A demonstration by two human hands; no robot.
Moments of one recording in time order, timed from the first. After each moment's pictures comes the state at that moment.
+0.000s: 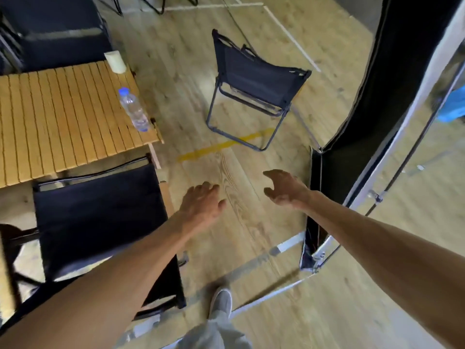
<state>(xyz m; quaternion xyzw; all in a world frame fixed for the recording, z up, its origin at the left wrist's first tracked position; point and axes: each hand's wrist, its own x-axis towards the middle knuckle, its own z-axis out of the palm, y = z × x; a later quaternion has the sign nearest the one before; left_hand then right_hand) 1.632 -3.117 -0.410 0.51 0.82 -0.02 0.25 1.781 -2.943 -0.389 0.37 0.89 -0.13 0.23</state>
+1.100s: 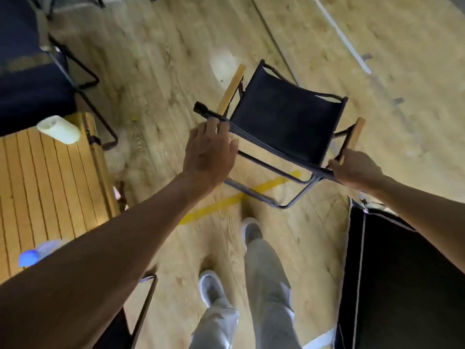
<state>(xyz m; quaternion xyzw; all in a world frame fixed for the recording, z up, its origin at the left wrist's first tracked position) 1.260 -2.567 -0.467 0.48 0.87 0.12 0.02 1.509 -2.345 -0.494 0.56 0.80 -0.09 0.18</state>
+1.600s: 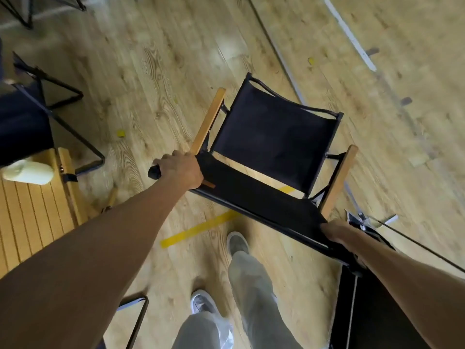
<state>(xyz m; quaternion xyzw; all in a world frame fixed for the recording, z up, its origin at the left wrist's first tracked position) 1.179 -2.415 -0.511 0.32 0.88 -0.20 0.28 1.537 -2.269 -0.564 0.63 0.61 -0.28 0.39</state>
